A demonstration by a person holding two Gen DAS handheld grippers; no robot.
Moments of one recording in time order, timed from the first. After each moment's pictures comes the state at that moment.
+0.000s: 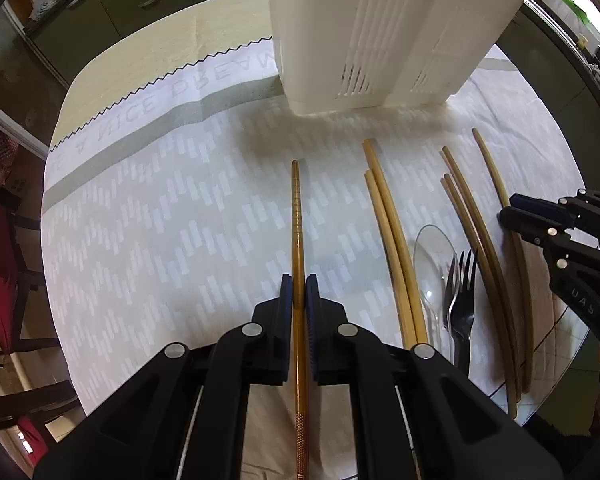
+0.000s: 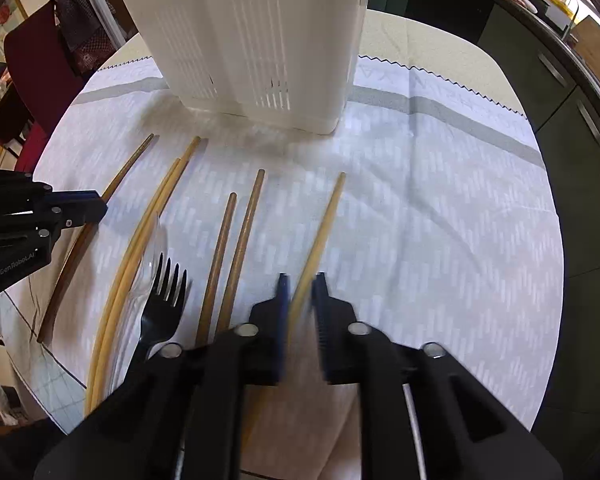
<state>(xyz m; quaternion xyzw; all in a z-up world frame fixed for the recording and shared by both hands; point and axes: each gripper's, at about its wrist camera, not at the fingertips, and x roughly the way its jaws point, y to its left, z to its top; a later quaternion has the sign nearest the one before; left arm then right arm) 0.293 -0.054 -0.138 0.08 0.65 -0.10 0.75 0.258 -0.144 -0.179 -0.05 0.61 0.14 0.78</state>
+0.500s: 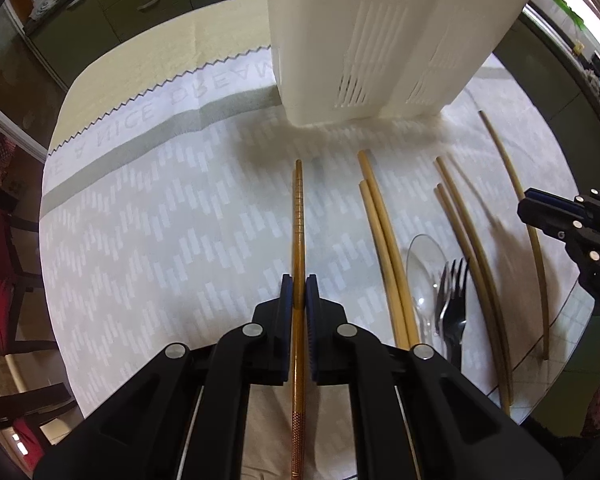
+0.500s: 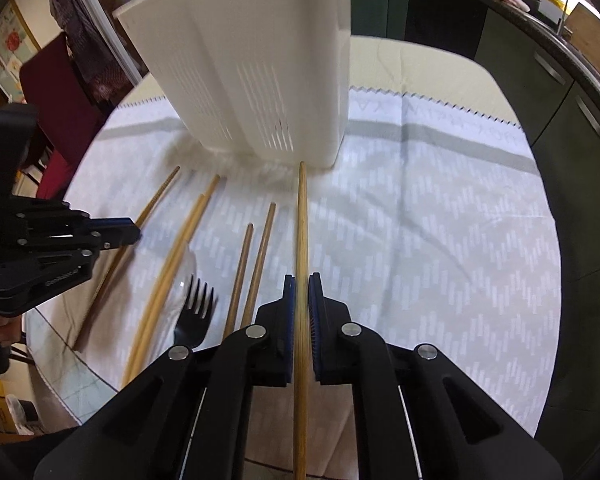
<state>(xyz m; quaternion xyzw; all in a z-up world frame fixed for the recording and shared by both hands) 0.300 -0.056 -0.130 0.07 0.64 -0.10 0.76 0.253 -0.171 -0.142 0.00 0.58 0.16 0.80</state>
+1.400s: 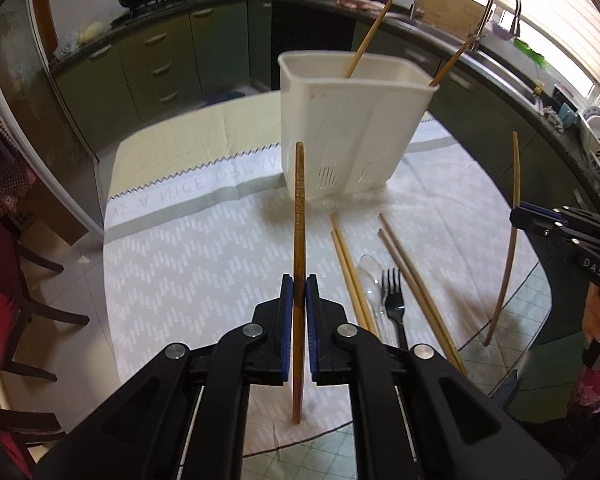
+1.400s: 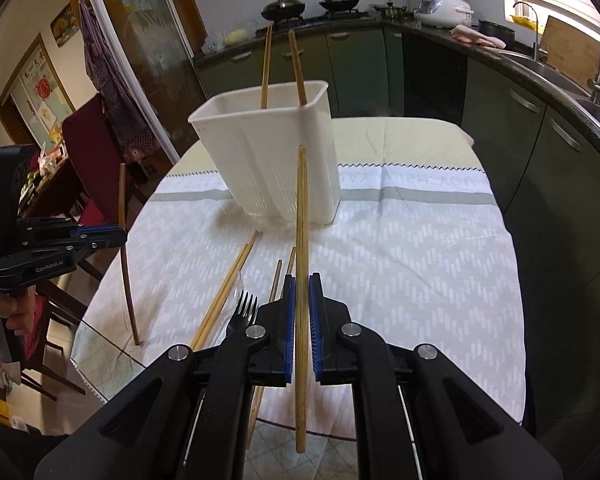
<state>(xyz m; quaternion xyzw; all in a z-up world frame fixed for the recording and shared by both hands) 0.235 -0.024 -0.016 0.05 0.53 -0.13 0.84 0.188 -0.207 -0.064 0.06 0.47 0.18 0.86</state>
